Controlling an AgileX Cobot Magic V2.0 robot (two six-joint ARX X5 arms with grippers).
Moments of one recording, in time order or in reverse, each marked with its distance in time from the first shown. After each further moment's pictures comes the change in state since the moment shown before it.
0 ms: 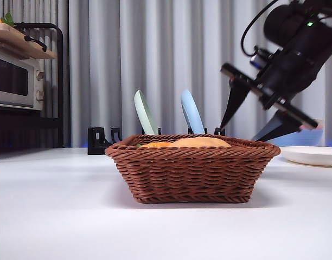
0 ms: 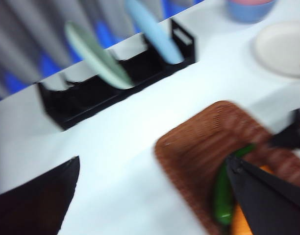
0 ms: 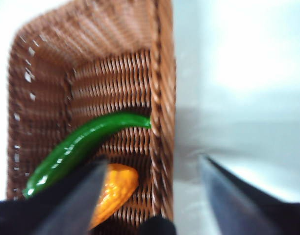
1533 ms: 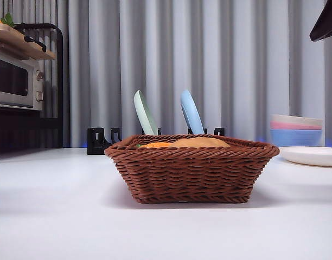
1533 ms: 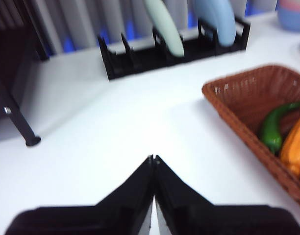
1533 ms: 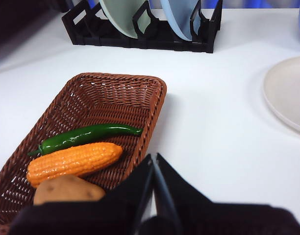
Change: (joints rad) left arm 0.275 -0.863 -0.995 0.345 0.177 -0.008; right arm 0.128 -0.904 -0.393 -0.030 0.394 -0.312
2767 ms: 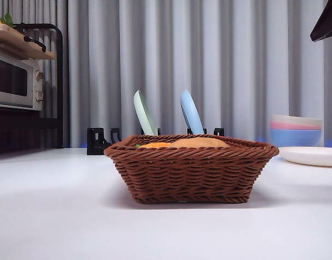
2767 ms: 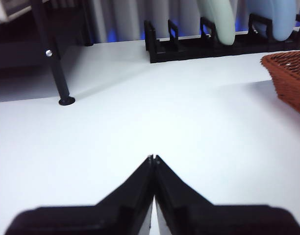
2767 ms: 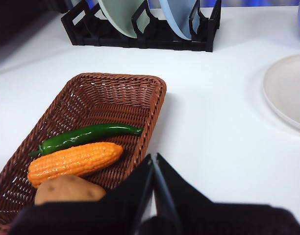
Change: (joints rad) left arm 0.344 -0.480 -0.575 0.272 0.192 0.022; right arm 0.000 -0.001 0.000 -0.003 -0.001 0.008
